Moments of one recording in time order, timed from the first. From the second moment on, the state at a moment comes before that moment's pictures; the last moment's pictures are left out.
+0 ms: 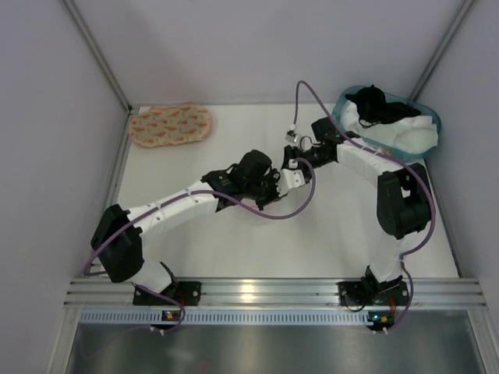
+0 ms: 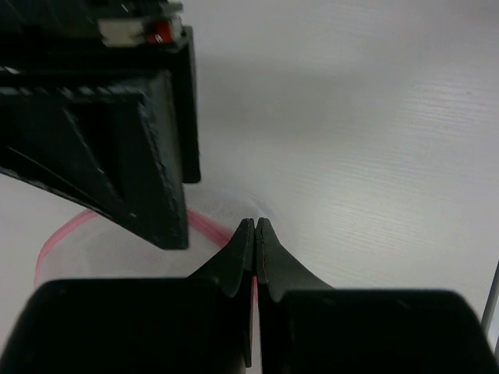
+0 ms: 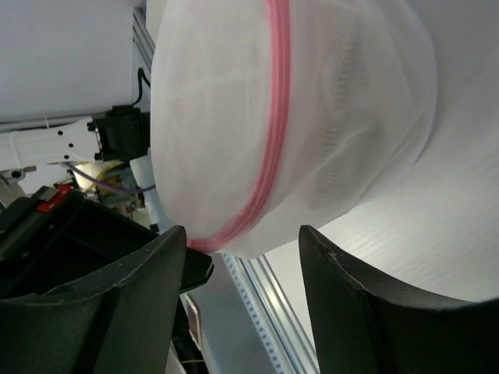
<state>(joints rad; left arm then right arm) -0.88 1.51 1.17 -0.38 0.26 0.42 0.36 1.83 1.37 -0.66 -1.00 0.22</state>
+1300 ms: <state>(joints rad) -0.89 1.33 0.95 -0.37 0.32 0.26 0.41 2.01 1.62 -0.71 -0.99 0.19</state>
